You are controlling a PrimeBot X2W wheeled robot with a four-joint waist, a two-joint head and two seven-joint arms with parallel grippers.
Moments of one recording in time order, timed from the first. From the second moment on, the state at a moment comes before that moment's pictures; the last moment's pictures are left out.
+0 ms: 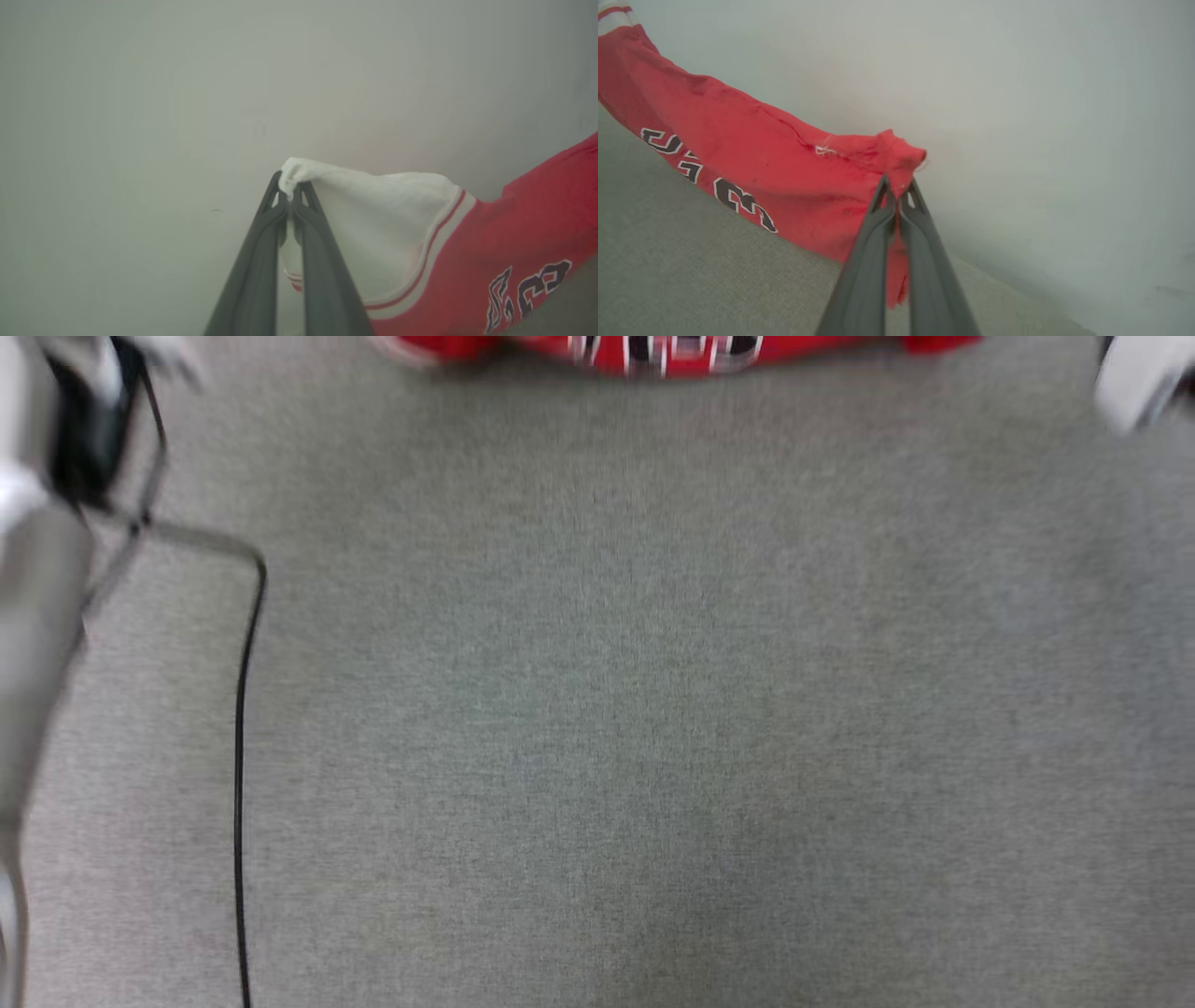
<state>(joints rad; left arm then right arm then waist) -1.24 0.54 -0.55 0.57 -0.48 -0.06 -0.25 -1.31 -0.58 0.81 0.64 0.72 0.13 -0.01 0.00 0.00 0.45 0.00</state>
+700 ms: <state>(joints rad) -0.26 0.67 -0.59 0.13 -0.68 0.19 -0.14 -0.63 -0.68 0.88 0.53 0.89 0.13 -0.08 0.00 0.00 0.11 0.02</state>
